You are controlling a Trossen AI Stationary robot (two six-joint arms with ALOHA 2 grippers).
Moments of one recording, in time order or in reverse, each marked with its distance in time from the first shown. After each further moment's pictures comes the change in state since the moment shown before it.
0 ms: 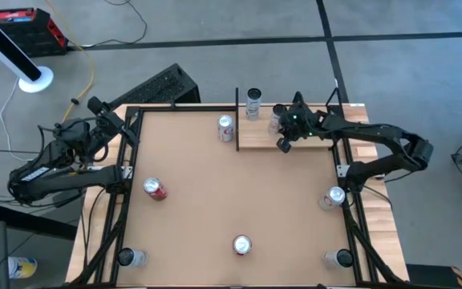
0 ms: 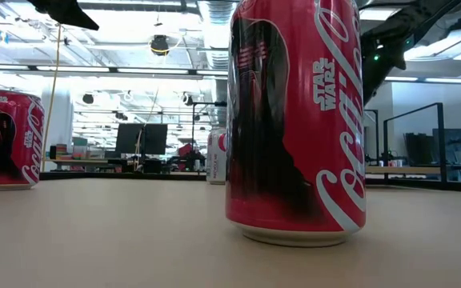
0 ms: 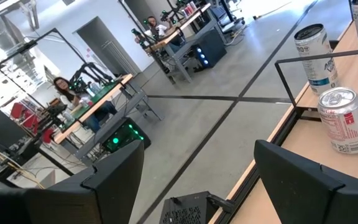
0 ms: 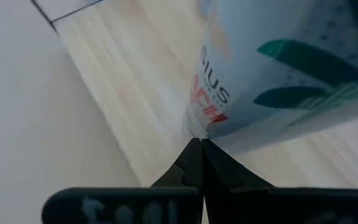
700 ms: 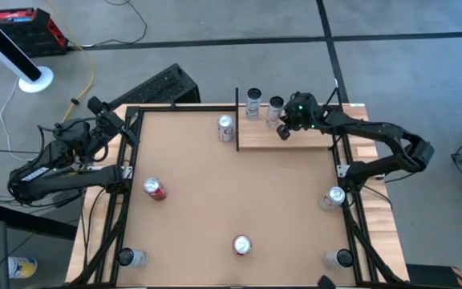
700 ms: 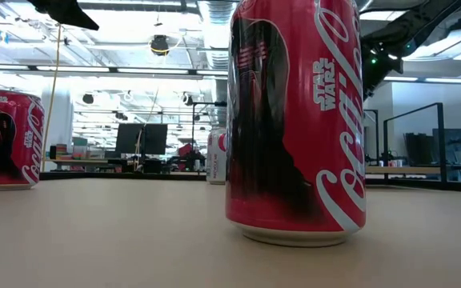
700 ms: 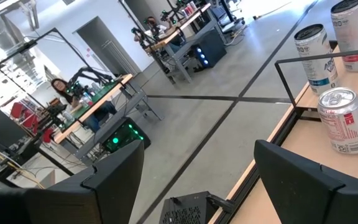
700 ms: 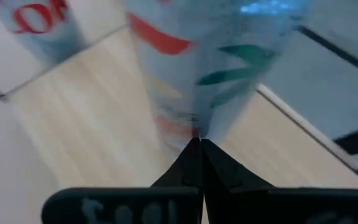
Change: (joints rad) left arm 0.000 0.000 0.000 0.000 0.000 -0.002; right arm -0.087 -0.001 0.000 0.129 -0.007 0.061
